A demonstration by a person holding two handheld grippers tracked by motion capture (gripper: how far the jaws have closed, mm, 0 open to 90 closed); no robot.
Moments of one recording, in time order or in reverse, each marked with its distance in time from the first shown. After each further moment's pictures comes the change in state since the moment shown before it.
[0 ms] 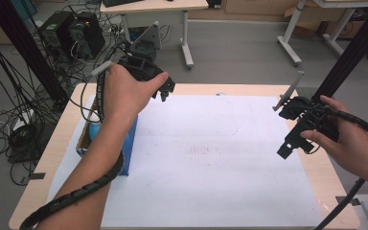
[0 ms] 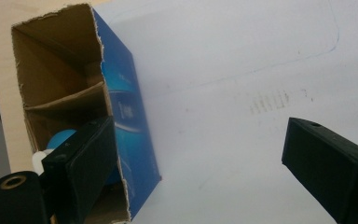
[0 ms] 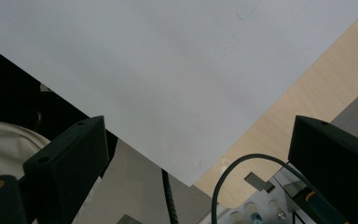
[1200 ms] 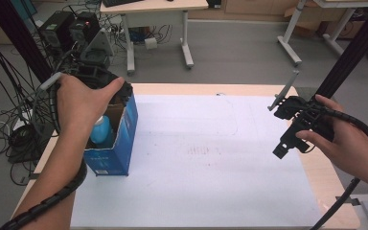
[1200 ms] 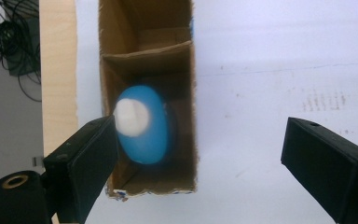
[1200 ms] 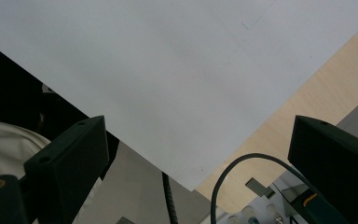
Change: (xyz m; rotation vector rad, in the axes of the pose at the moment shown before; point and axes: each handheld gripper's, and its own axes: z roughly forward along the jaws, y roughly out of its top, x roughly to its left) left arm 0.059 -0.029 -0.003 0.019 0.057 -0.154; right arm 0.008 0.004 -0.001 -0.015 -0.001 -0.028
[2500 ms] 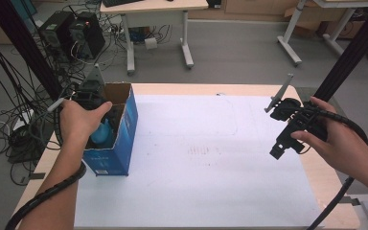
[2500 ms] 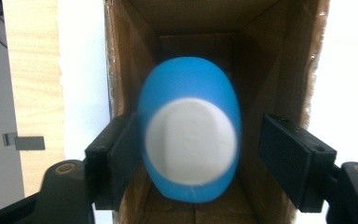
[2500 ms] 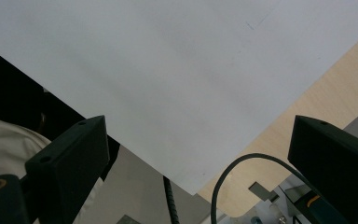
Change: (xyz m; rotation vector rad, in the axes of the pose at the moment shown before) left arm 0.060 0.018 0.107 0.185 -0.023 -0.099; right arm -0.004 0.008 0.011 0.016 0.013 0.007
